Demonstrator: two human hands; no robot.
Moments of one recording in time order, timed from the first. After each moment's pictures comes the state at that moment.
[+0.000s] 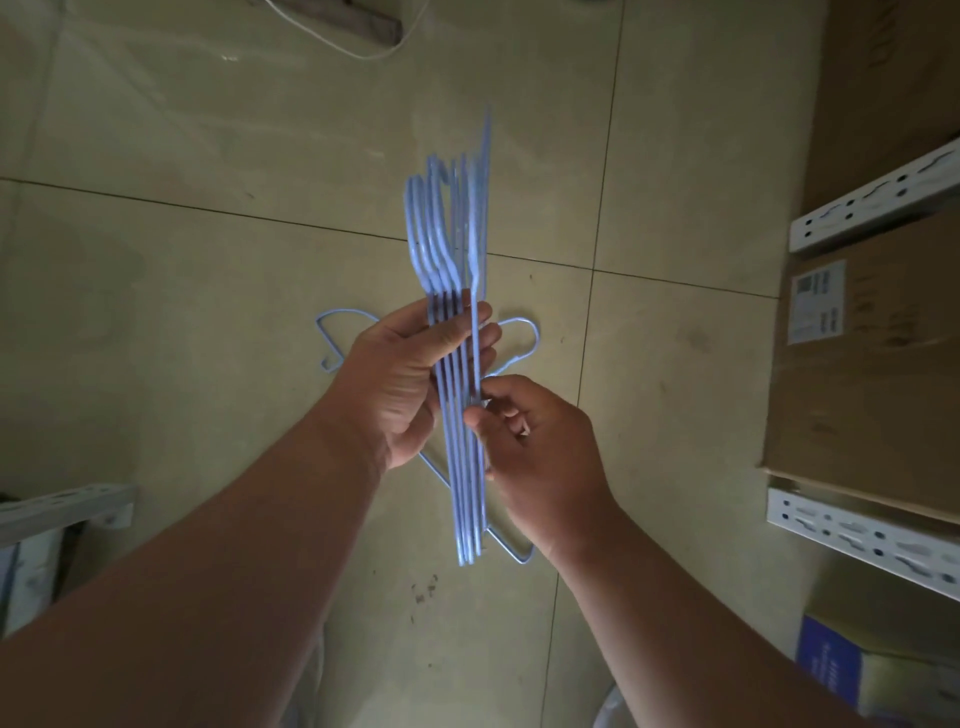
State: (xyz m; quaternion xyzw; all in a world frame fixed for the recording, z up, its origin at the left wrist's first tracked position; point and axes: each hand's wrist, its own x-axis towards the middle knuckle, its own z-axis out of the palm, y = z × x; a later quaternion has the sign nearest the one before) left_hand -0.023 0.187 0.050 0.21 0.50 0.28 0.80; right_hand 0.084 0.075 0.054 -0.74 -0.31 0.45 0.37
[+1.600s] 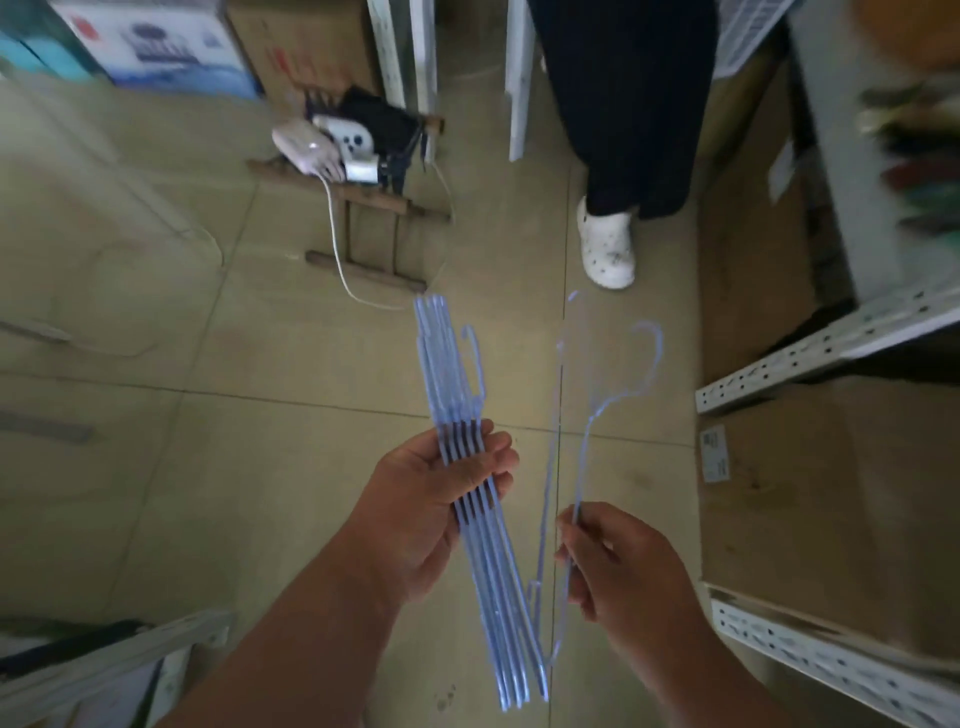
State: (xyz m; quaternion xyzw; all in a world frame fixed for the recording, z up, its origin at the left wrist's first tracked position) left_hand -0.004 0.216 0.295 0.20 0.46 0.30 0.81; right_hand 0.154 0.088 0.303 -0.76 -0.19 0.51 0.35
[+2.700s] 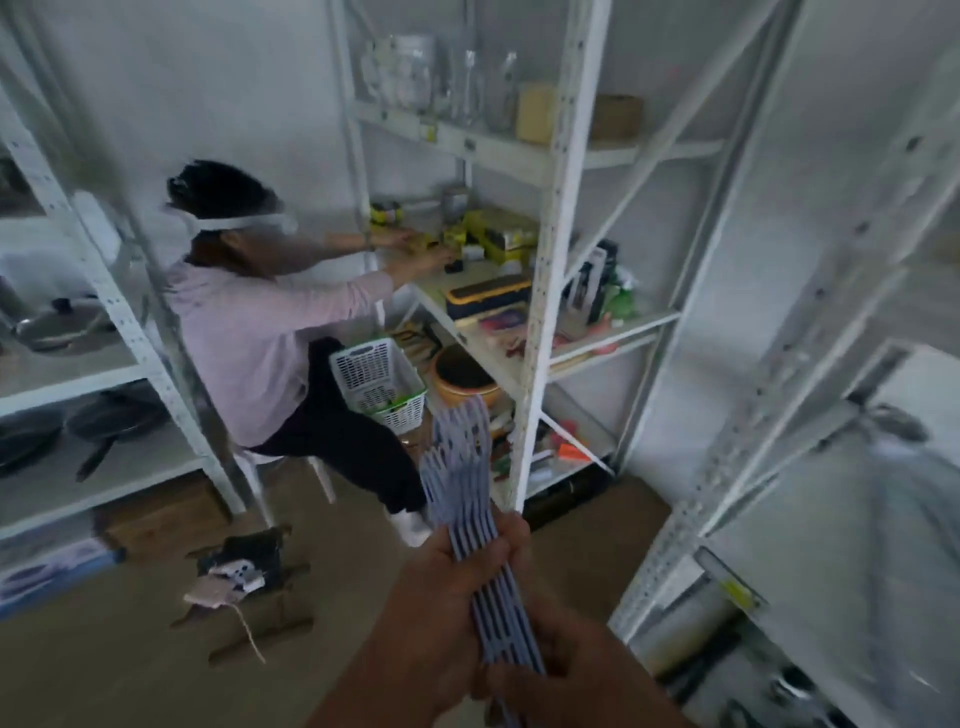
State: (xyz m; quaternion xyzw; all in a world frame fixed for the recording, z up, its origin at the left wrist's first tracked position) left_hand 0.032 0.068 0.951 0.39 0.26 0.08 0.88; right_hand 0.069 -0.085 0.977 -0.68 -0.21 0.47 0.52
